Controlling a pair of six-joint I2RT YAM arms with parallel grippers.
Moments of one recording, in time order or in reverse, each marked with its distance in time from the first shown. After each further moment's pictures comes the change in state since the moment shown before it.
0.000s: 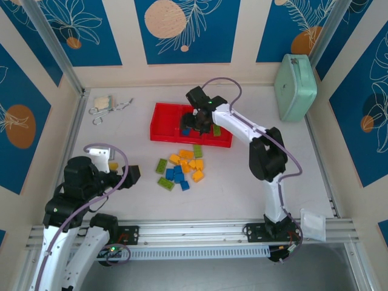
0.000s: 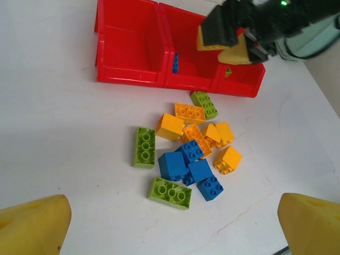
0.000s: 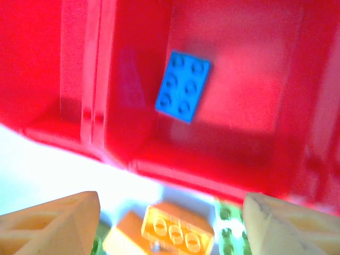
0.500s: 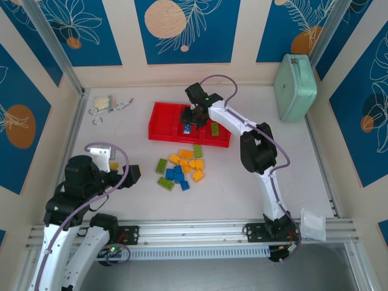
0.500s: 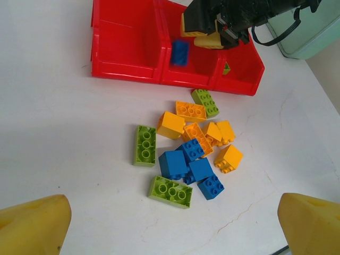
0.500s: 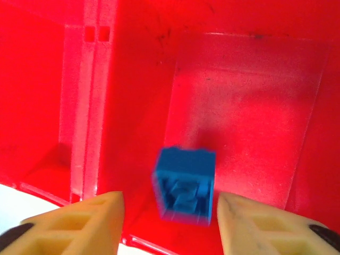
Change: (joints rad) left arm 0.000 0.014 0.001 0.000 0.000 0.000; right arm -0.058 0.213 0.199 0.075 -0.031 -0.020
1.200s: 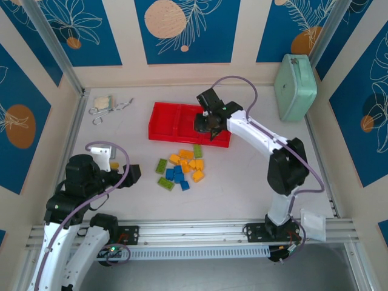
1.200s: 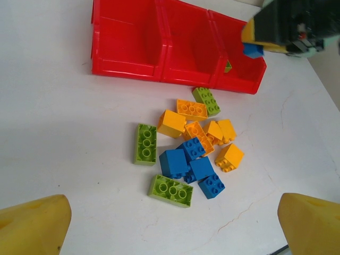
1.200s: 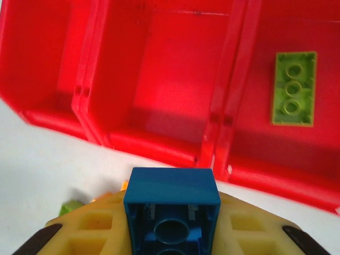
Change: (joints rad) left arm 0.000 0.013 0.001 0.000 0.000 0.000; right arm 0.027 -0.396 -0.378 0.035 0.119 -0.053
